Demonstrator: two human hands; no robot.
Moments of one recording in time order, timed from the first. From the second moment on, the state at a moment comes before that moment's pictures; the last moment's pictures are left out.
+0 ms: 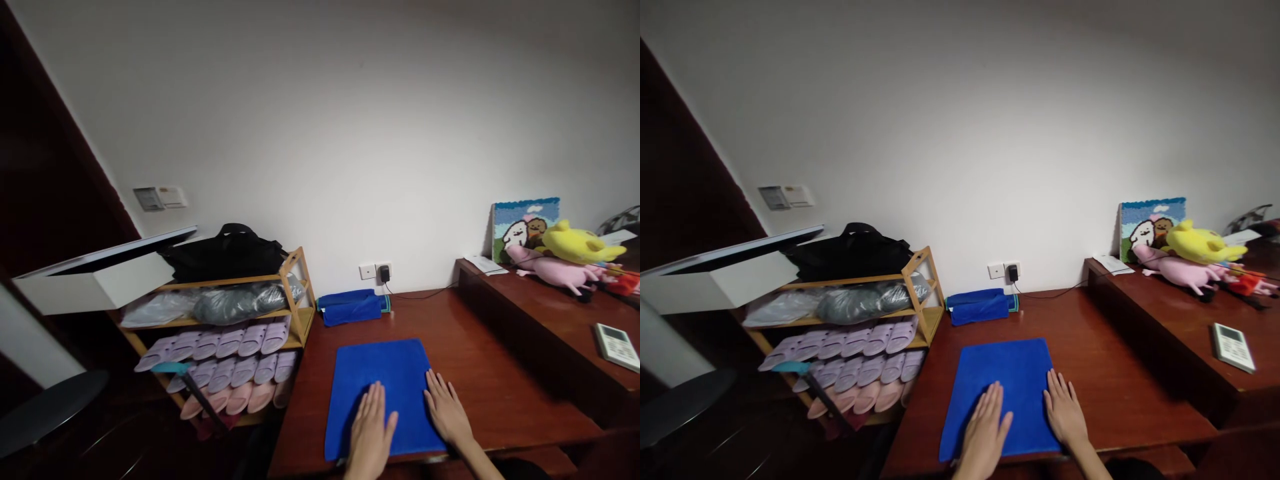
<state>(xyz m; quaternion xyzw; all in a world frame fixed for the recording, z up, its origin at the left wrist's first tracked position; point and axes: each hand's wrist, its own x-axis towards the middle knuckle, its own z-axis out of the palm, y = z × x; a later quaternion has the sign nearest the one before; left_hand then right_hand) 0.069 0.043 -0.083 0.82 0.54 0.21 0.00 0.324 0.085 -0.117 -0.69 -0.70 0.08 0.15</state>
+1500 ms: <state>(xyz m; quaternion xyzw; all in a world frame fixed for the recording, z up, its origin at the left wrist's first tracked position) 0.136 0.127 -0.084 0.81 0.56 0.10 0.09 0.315 0.133 -0.097 -0.69 -0.71 0.12 0.08</state>
